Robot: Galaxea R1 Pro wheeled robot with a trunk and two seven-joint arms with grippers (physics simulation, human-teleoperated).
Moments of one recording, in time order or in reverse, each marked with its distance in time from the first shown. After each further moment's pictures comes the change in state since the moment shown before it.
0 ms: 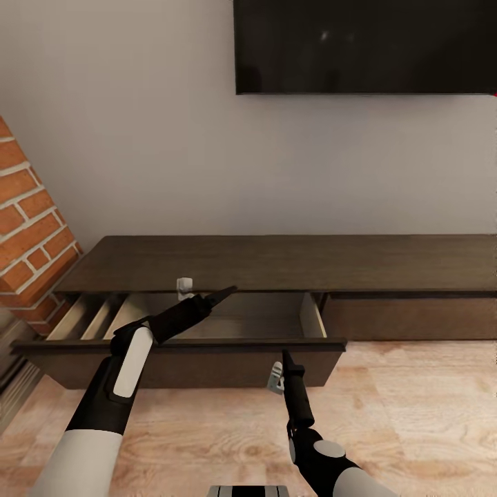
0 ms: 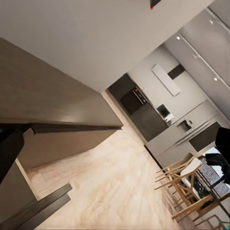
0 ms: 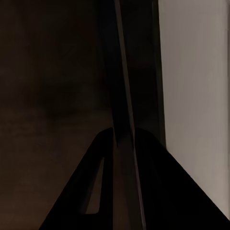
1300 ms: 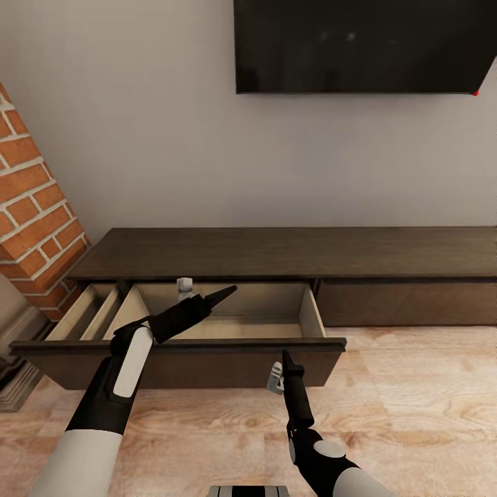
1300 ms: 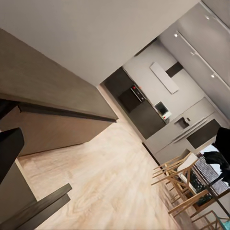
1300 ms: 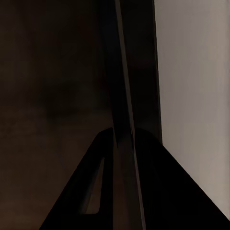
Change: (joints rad) left arm 0.000 0.000 0.000 0.000 0.000 -0.001 0.000; right arm 0.000 0.000 0.004 0.001 0.001 0.002 -0.002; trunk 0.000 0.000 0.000
